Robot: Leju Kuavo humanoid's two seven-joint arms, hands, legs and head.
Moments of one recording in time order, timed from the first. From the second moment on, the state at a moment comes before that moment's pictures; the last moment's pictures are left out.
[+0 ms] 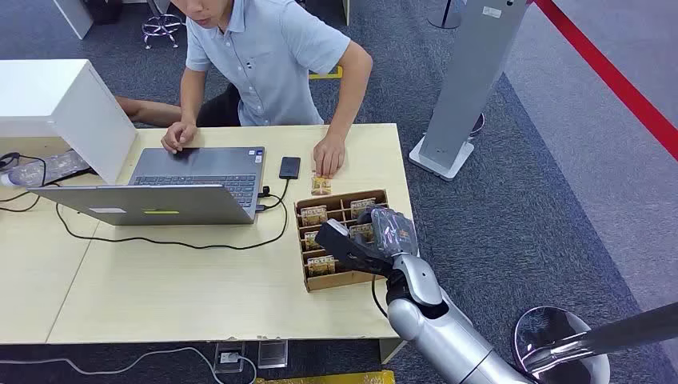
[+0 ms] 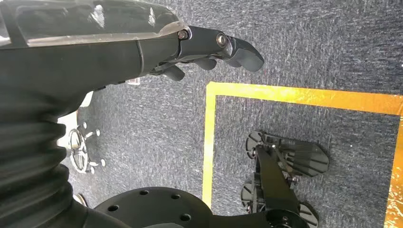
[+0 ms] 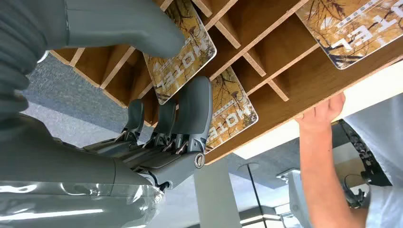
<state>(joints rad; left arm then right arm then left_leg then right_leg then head) -0.10 0.10 -1.07 -0.23 1.22 0.30 0.06 -0.41 -0.04 0.83 -1.19 0.87 -0.28 0.46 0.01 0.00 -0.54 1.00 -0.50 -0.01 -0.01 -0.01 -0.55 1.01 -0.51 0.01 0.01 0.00</state>
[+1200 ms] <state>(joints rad) -0.10 0.10 -1.07 -0.23 1.24 0.29 0.04 -0.42 -0.04 0.82 -1.20 0.84 -0.25 0.43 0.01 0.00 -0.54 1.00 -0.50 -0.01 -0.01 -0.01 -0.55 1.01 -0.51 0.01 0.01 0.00</state>
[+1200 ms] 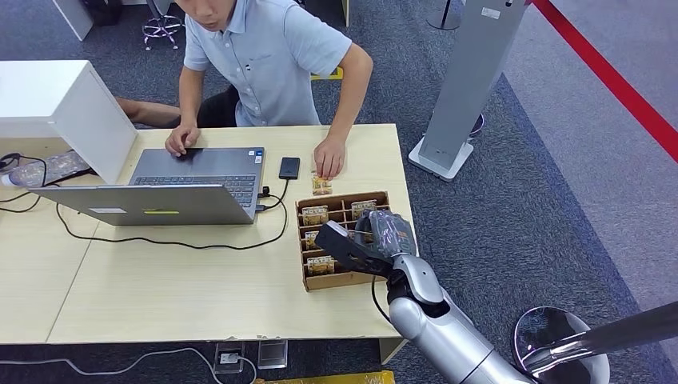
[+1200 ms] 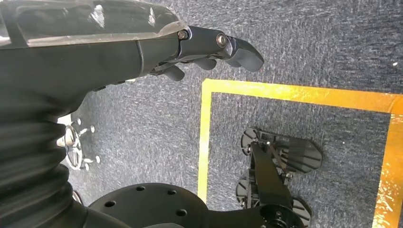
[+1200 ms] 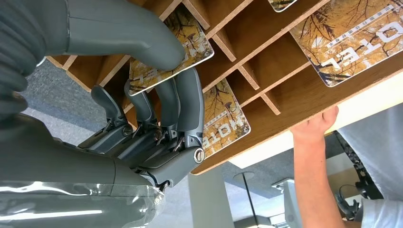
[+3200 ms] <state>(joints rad) -0.11 0.10 -1.10 -0.23 1.18 0.28 0.04 -0.84 0.22 0.89 -0.68 0.48 -0.55 0.13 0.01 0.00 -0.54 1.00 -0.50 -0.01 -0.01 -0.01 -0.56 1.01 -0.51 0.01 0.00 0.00</state>
